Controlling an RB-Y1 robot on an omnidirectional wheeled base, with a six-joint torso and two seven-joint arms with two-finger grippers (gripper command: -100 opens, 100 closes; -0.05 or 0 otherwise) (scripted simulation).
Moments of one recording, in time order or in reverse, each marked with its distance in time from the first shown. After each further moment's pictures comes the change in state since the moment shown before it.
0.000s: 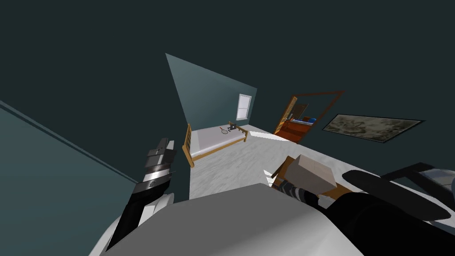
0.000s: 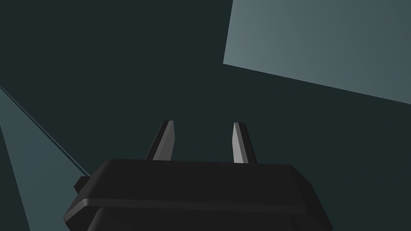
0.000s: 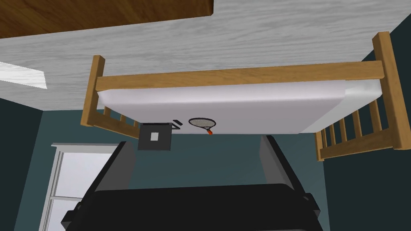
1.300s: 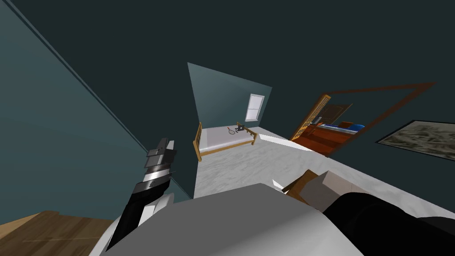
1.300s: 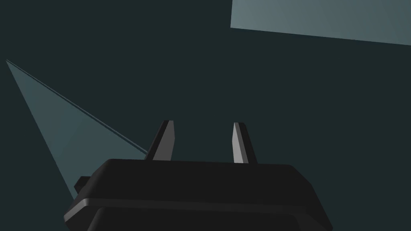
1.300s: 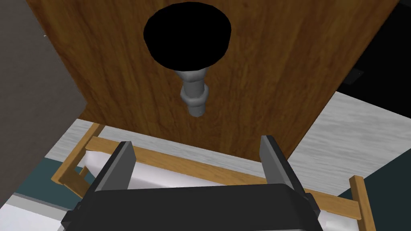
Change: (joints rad) left arm 0.000 0.000 0.000 0.000 0.000 0.000 0.000; right arm 0.005 0.021 0.089 0.308 0.172 0.132 0.099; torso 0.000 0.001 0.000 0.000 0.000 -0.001
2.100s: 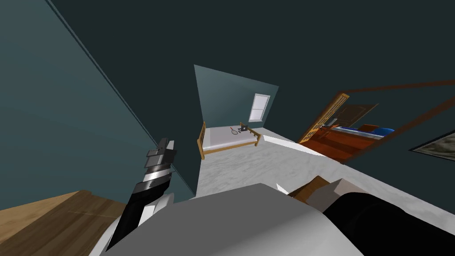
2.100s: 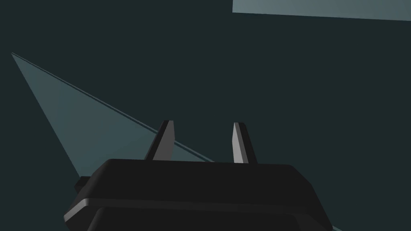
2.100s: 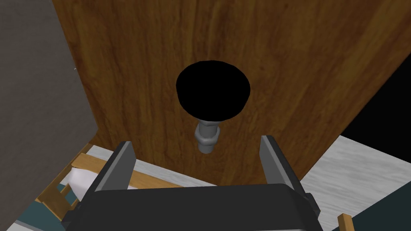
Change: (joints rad) left arm 0.000 0.000 0.000 0.000 0.000 0.000 0.000; right arm -0.010 0.029 0.015 0.130 0.039 0.018 0.047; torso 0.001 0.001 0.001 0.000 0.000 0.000
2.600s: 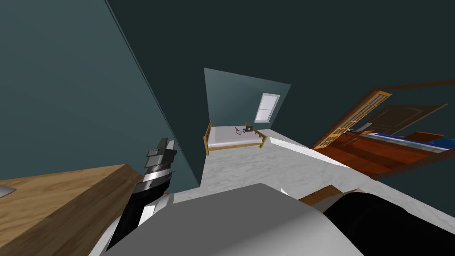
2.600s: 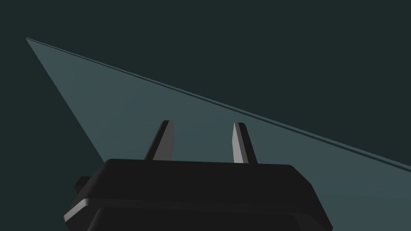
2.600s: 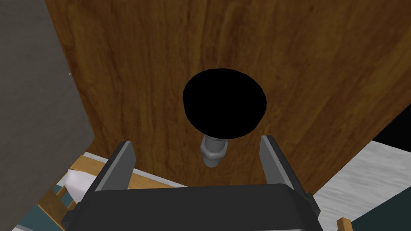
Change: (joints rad) left arm 0.000 0.000 0.000 0.000 0.000 0.000 0.000; right arm -0.045 0.050 0.020 0.072 -0.016 0.033 -0.041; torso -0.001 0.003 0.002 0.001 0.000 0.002
